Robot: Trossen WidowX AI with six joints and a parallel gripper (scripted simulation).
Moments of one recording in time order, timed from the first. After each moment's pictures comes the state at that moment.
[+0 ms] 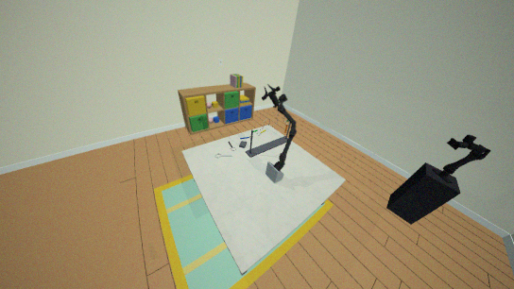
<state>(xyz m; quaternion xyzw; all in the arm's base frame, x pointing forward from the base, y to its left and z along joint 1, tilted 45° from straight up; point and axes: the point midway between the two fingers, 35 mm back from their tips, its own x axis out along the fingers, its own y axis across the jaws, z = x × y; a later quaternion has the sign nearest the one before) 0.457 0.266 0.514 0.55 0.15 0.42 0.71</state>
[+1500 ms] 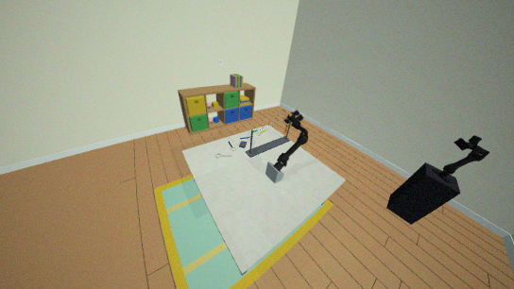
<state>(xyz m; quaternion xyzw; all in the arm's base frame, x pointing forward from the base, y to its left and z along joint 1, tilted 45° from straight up) 0.351 -0.208 0.559 0.61 -0.30 -0.01 0.74</state>
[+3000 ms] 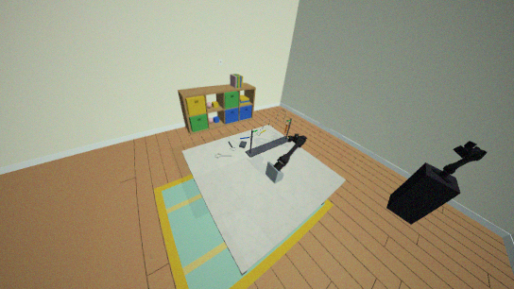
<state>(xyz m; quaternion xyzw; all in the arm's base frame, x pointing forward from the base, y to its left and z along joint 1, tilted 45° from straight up) 0.262 -0.427 0.389 -0.32 0.02 -0.09 0.94</state>
